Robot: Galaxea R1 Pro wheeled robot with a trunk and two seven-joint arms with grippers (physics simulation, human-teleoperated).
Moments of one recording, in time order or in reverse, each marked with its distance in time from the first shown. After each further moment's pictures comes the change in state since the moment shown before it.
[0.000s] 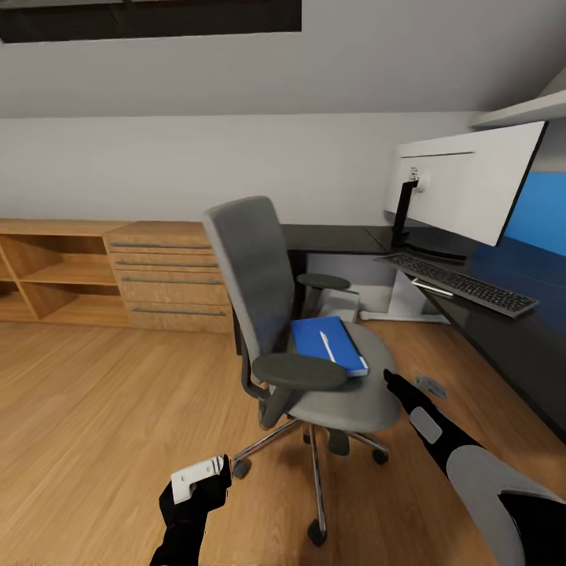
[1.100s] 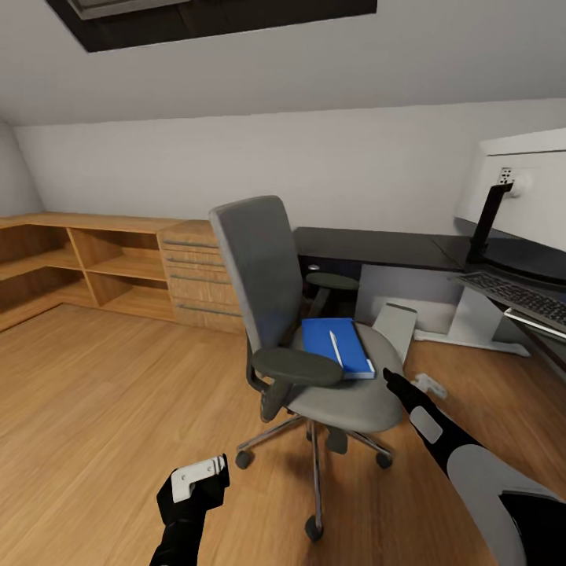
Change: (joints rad) left arm 0.000 0.000 0.001 0.001 -0.059 0.002 0.000; right arm 0.000 -0.002 0.011 -0.007 0.000 0.002 0.002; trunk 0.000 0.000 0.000
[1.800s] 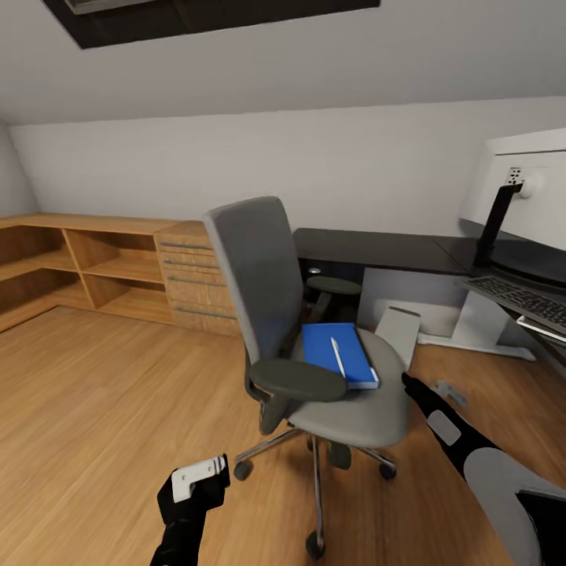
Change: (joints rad) left arm 0.000 0.000 -0.002 0.000 -0.001 -0.001 0.000; right arm 0.001 -0.058 -0.069 0.032 0.000 0.001 0.000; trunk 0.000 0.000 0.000
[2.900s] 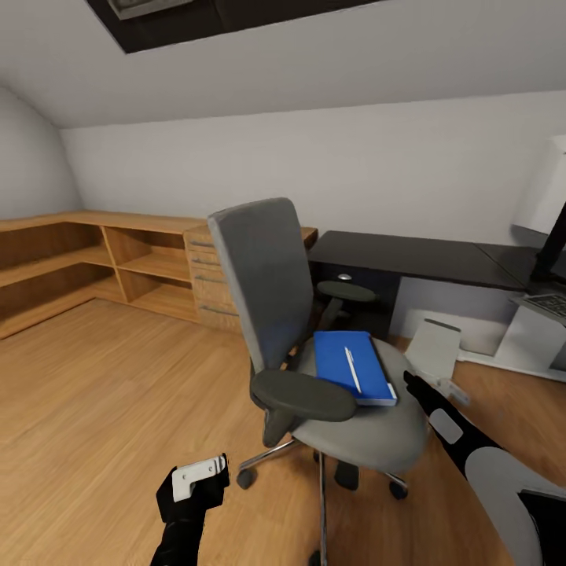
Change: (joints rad) left arm 0.000 0.000 -0.001 0.000 -0.036 -0.001 0.000; right arm -0.001 -0.004 -0.018 -0.010 0.006 0.000 -0.001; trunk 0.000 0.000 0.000
